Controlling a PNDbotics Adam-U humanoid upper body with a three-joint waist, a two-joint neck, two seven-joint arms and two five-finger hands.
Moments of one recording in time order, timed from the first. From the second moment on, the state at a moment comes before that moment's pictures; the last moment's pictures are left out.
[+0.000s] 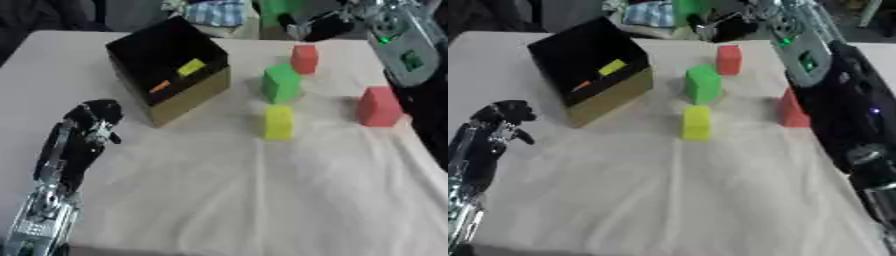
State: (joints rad) left arm -0.18 0.18 -0.05 -1.79 -0.01 0.03 -0.02; right arm -1.12 -0.29 0.21 -1.04 0.73 -0.28 0.20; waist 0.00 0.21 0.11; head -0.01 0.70
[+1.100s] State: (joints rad) left arm -0.25 0.15 -0.13 -1.79 0.03 0.02 -0.10; right arm -1.13 -0.12 0.15 -0.82 1.07 -0.31 0.00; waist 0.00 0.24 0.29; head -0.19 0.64
